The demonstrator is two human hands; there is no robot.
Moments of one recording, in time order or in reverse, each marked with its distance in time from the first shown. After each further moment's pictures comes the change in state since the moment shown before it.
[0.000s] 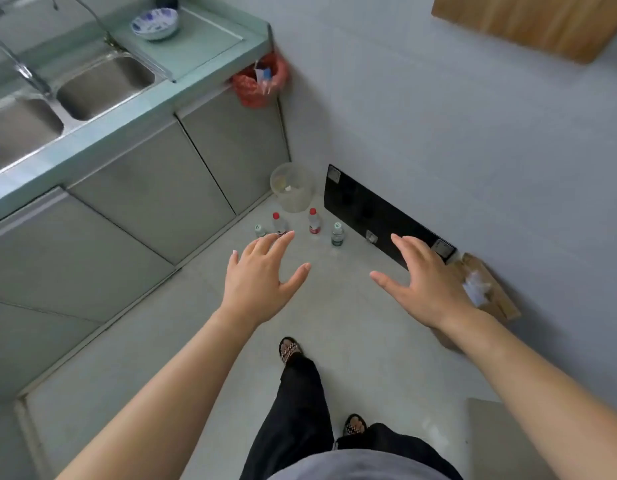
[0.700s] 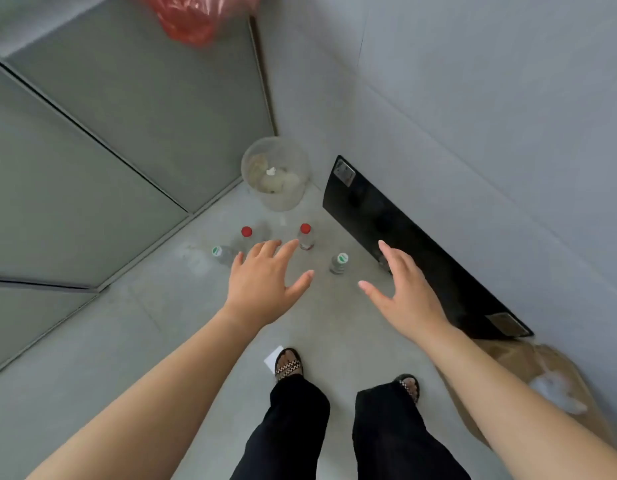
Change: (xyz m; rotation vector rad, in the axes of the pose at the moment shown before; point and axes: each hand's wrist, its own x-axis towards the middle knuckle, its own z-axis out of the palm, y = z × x) left_hand 0.413 -0.137 0.261 0.046 -0.245 -0.062; right_hand 0.438 0.146 0.201 0.083 -0.151 0.119
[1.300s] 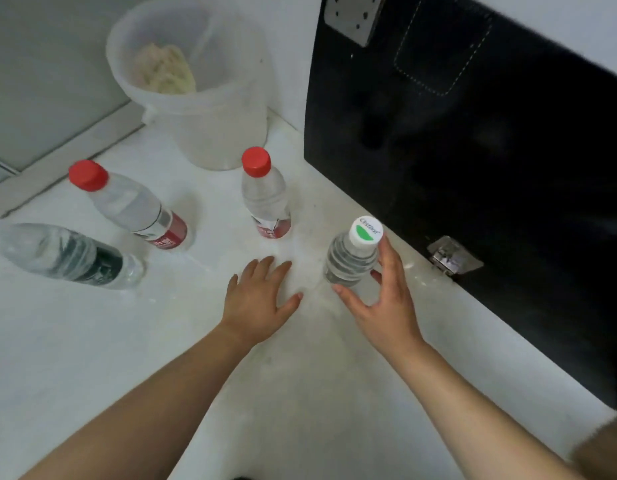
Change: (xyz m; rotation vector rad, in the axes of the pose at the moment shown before) left_hand 0.248 -0.112 0.493 0.024 0.000 0.041; right_hand 0.233 0.254 0.366 0.404 0.334 -0.178
